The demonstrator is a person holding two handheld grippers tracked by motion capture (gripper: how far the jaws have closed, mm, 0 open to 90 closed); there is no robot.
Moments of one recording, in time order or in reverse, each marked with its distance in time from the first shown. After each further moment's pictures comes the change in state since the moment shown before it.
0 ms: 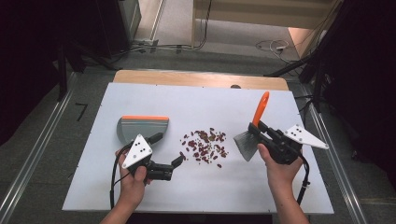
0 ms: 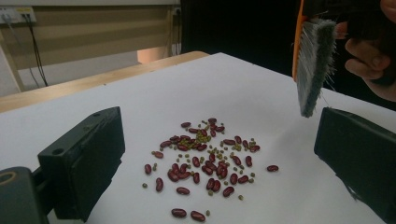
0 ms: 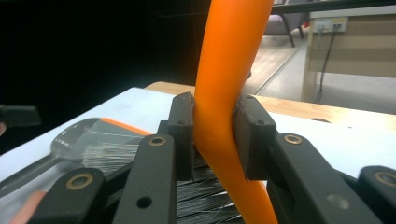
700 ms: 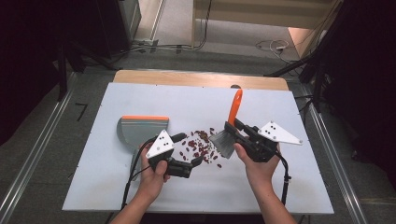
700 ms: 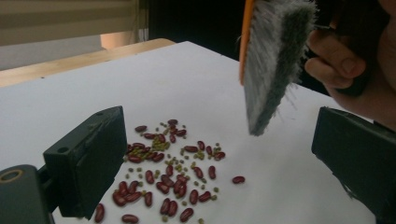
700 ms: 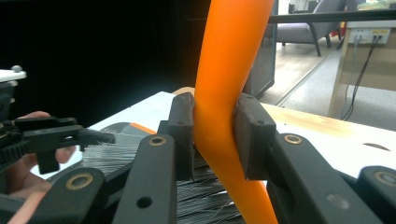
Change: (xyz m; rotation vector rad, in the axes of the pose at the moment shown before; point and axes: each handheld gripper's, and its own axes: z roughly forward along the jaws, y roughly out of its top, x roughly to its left) left arm -0.017 0.006 0.045 0.045 -0.140 -0.047; right arm 0.046 0.007 0.035 -0.015 0.094 -0.051
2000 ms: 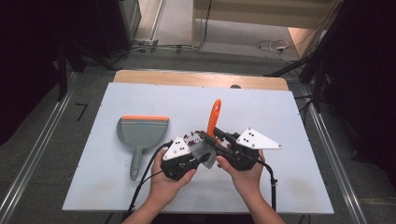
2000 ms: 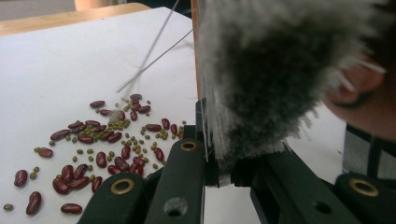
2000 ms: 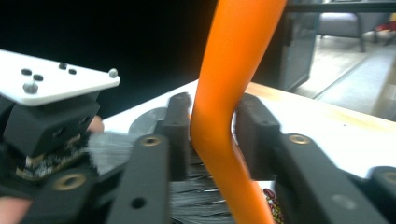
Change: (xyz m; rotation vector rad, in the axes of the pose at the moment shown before) left arm -0.022 -0.002 0.019 0.132 -0.055 -0.029; right arm 0.038 -0.004 0.016 0.059 0.128 -0.054
